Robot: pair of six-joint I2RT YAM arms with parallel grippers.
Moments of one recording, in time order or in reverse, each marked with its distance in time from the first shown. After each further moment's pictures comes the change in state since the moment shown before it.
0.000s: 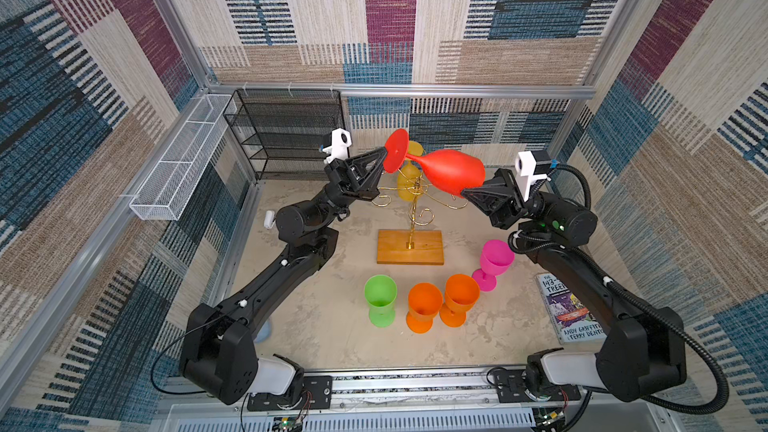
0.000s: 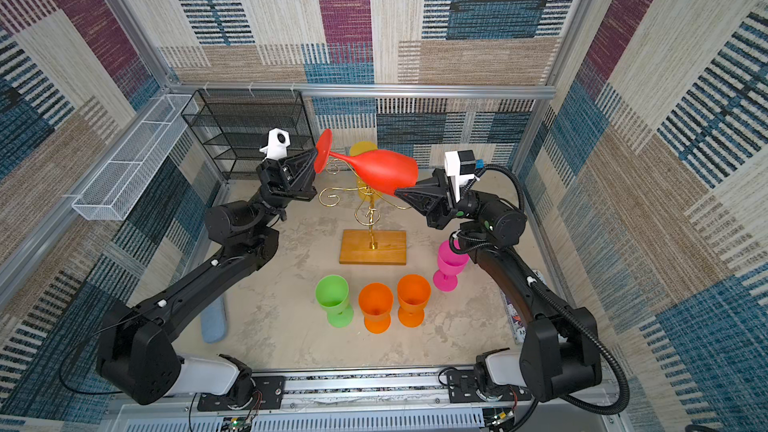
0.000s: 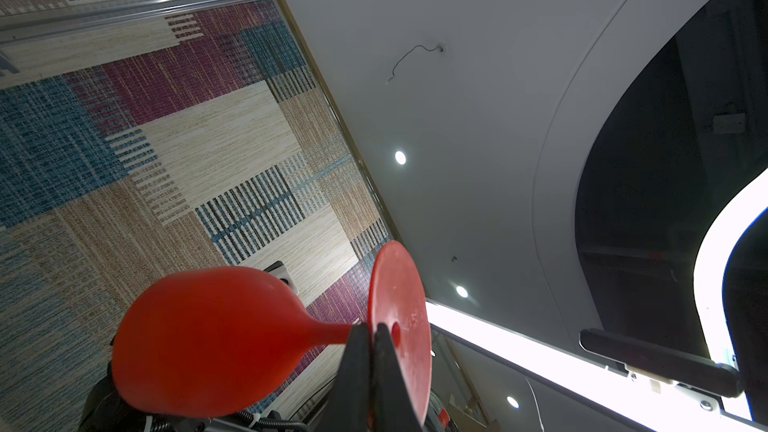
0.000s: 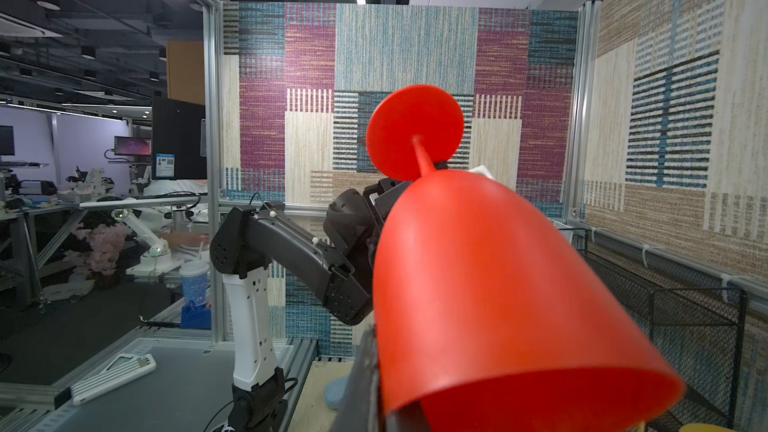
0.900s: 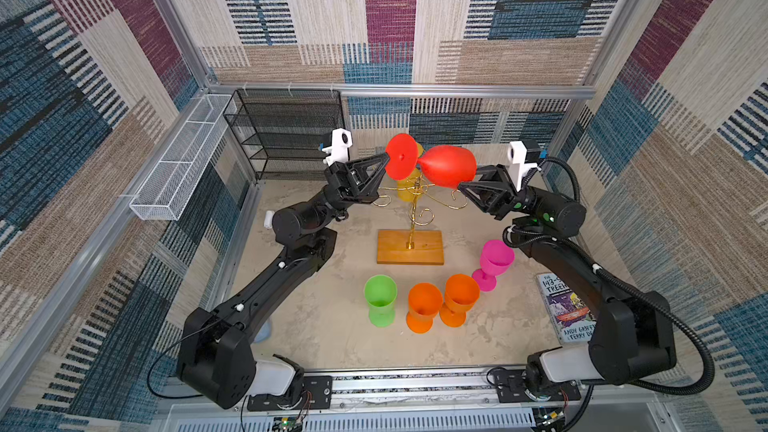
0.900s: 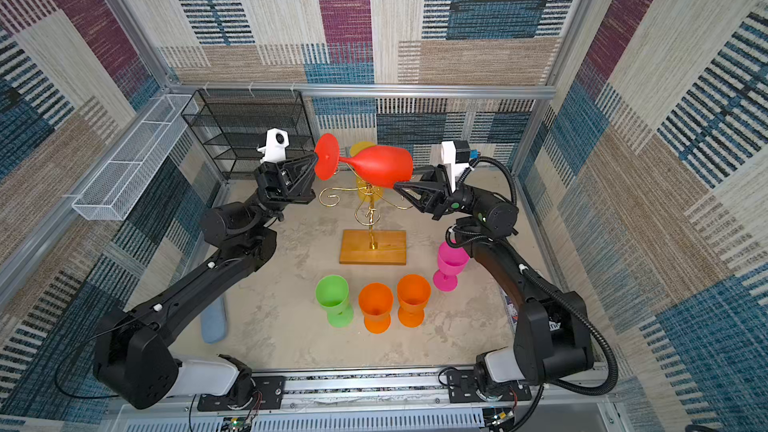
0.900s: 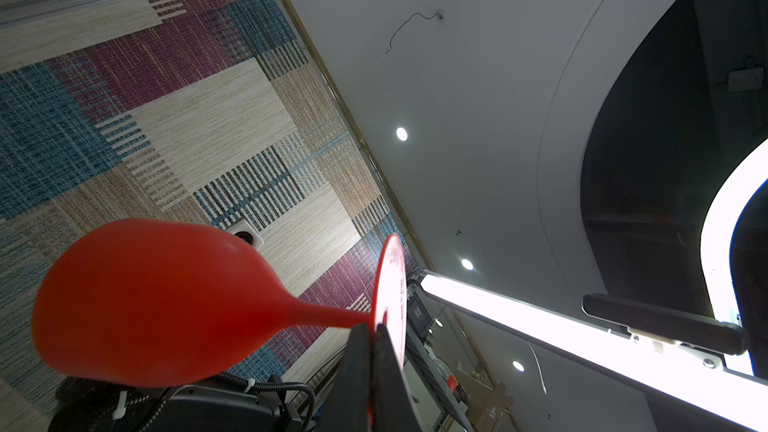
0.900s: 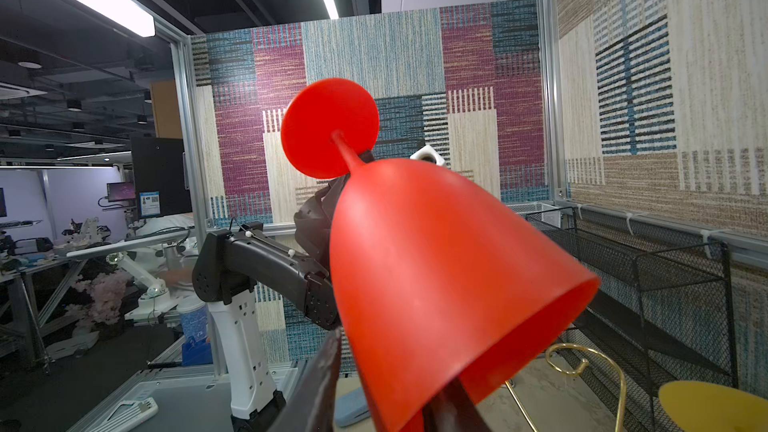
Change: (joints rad) left arm -0.001 -0.018 0.005 0.008 0.055 0.020; right arm -0.004 0.076 0.019 0.008 0.050 0.077
